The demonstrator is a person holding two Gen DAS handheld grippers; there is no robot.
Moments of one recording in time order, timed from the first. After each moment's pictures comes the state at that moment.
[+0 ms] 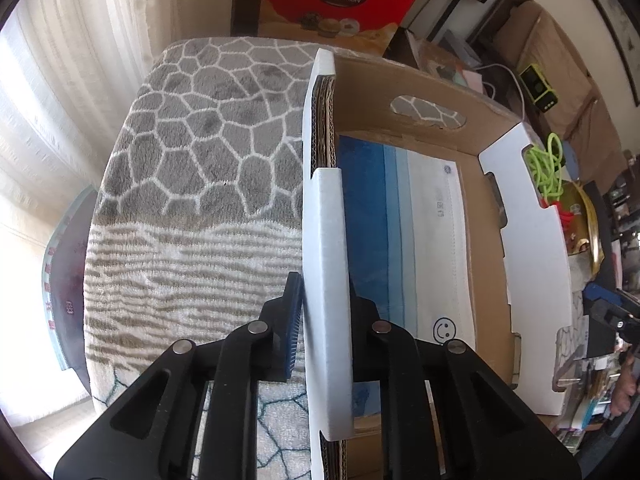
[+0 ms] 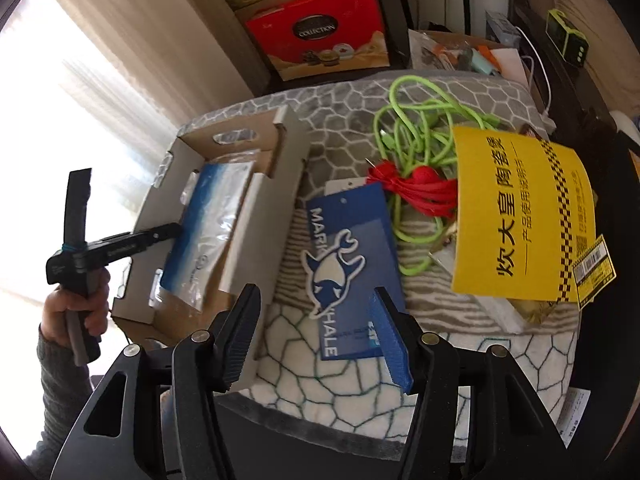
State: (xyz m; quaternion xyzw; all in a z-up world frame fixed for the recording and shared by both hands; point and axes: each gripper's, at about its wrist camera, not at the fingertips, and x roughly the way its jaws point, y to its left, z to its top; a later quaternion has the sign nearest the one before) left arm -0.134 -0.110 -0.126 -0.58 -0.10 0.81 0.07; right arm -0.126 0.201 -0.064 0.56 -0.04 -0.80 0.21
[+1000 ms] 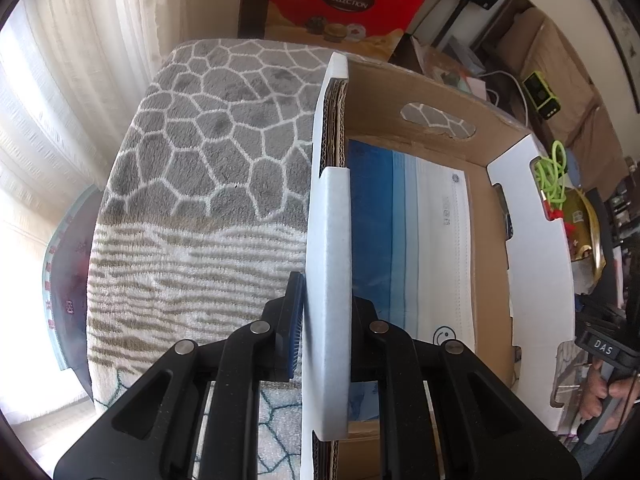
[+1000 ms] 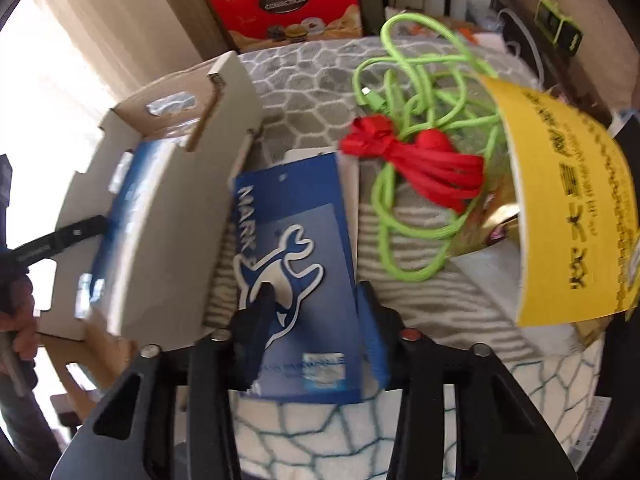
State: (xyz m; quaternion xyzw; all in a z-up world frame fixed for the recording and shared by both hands) left arm -0.134 -0.121 -0.127 -0.57 -0.11 0.81 0.07; right arm -0.142 0.175 -0.110 0.59 -0.04 -0.79 0.20
